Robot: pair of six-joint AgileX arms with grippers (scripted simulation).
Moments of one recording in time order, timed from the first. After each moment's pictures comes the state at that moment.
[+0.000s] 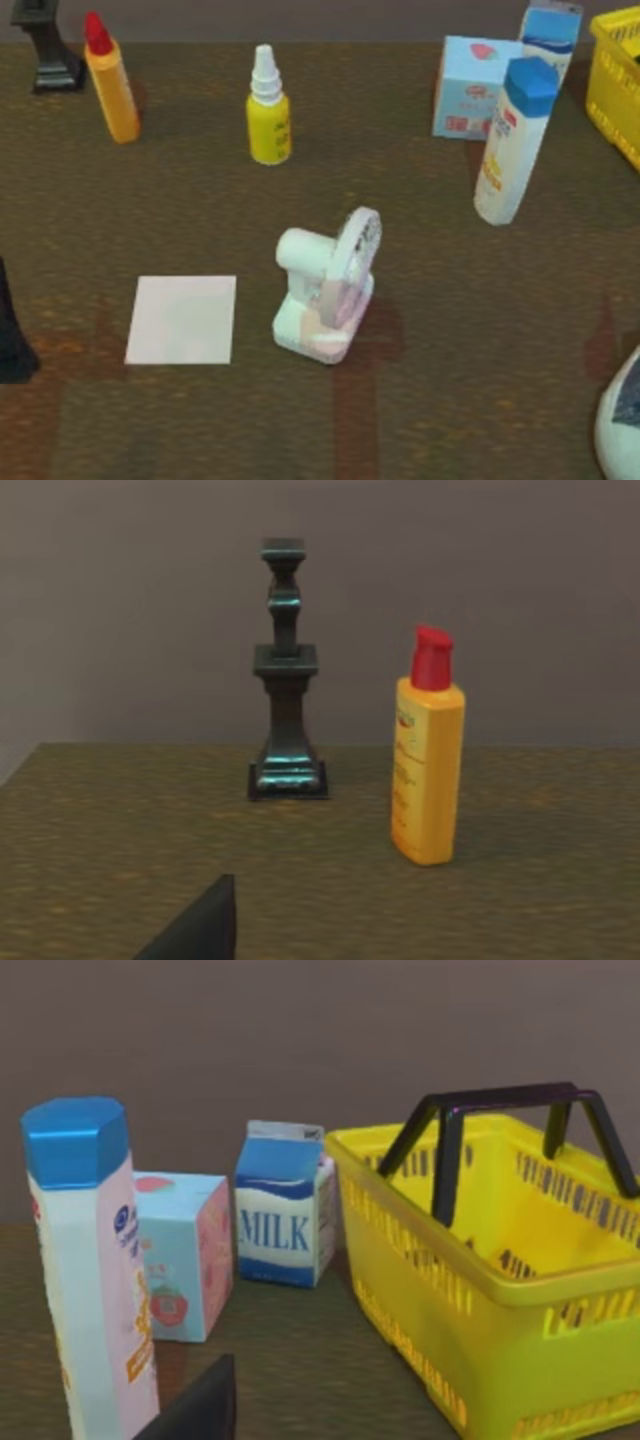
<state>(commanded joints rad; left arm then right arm) 0.00 0.00 0.00 0.00 0.00 0.00 0.00 0.00 0.00 0.00 0.00 0.00</state>
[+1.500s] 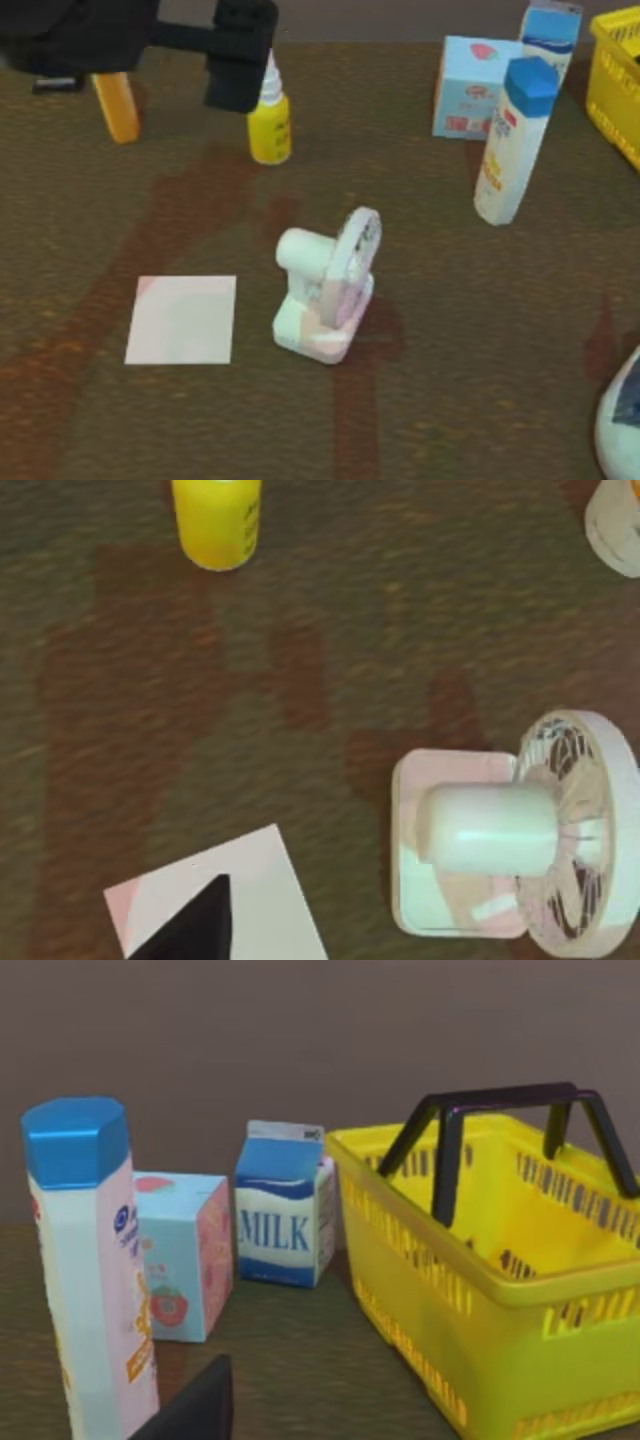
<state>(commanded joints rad) -0.52 1.47 1.62 -1.07 0.02 -0.16 0.00 0.00 0.00 0.00 0.00 0.00</state>
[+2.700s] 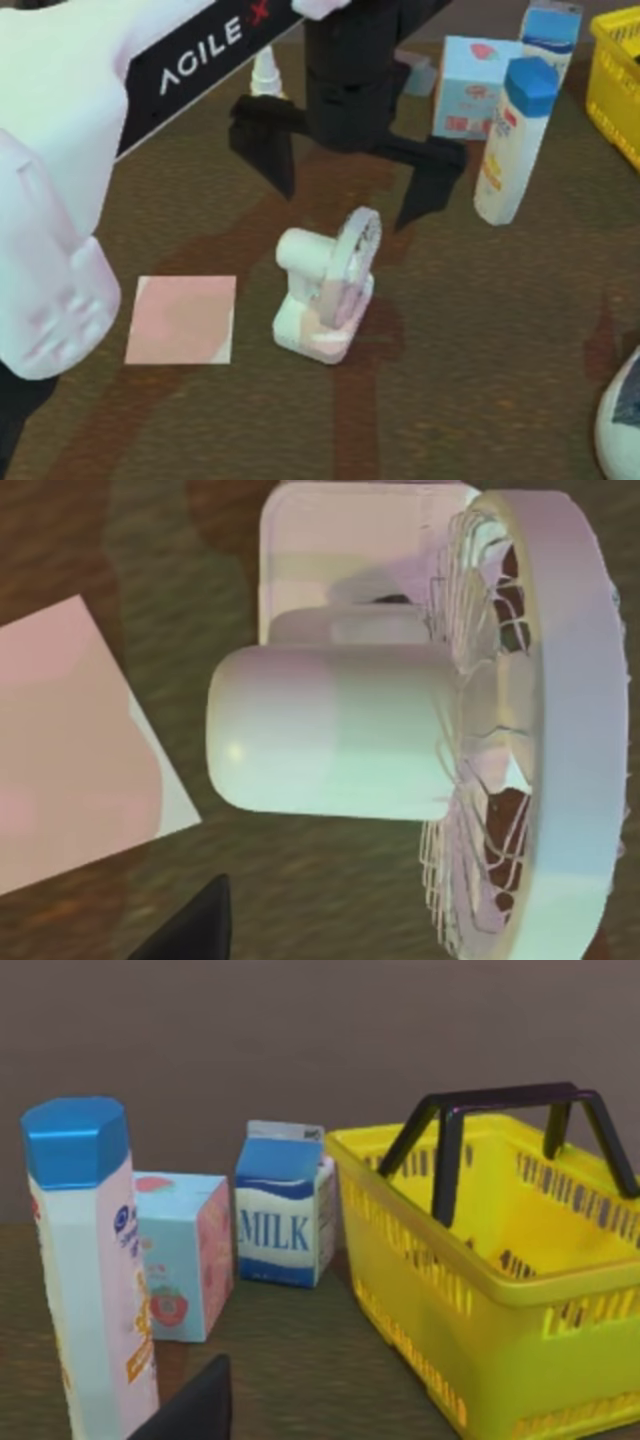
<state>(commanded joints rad) -0.74 2.28 2.32 -1.61 0.01 -0.33 0.00 0.00 0.00 0.00 0.00 0.00</state>
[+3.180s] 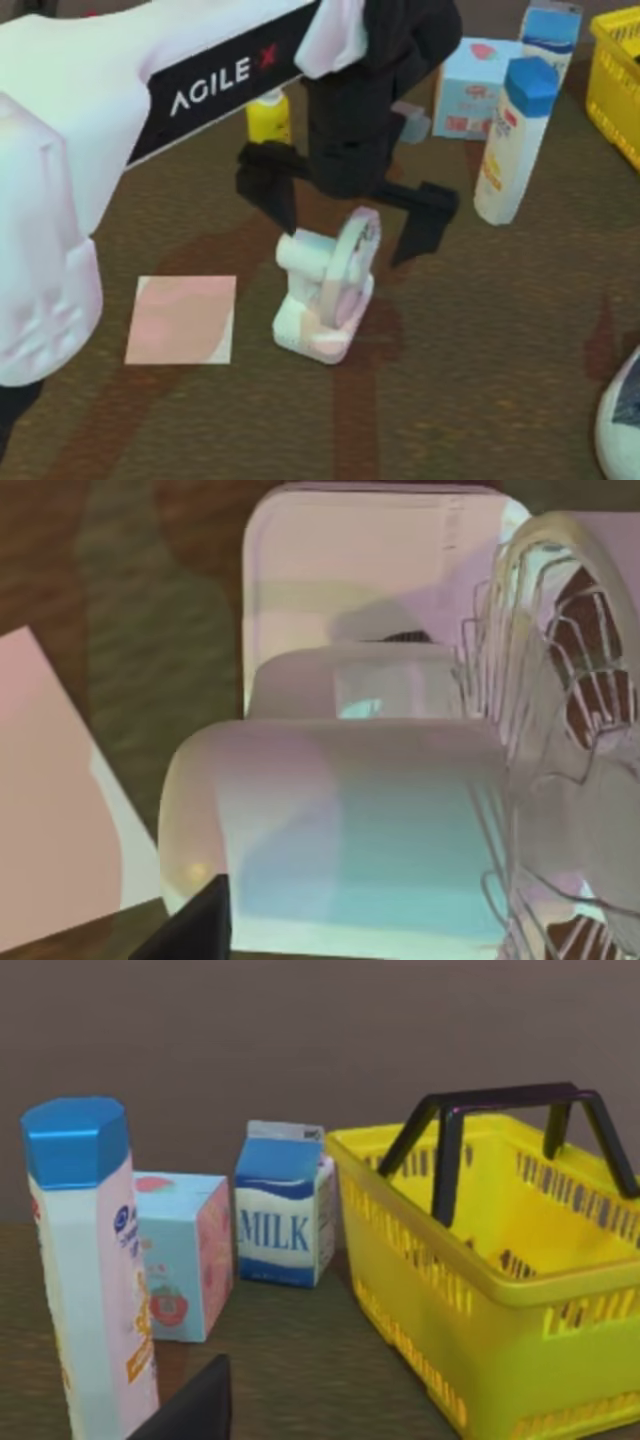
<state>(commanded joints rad) -0.74 2.23 2.05 -1.39 0.00 -0.33 0.00 0.00 0.00 0.00 0.00 0.00</state>
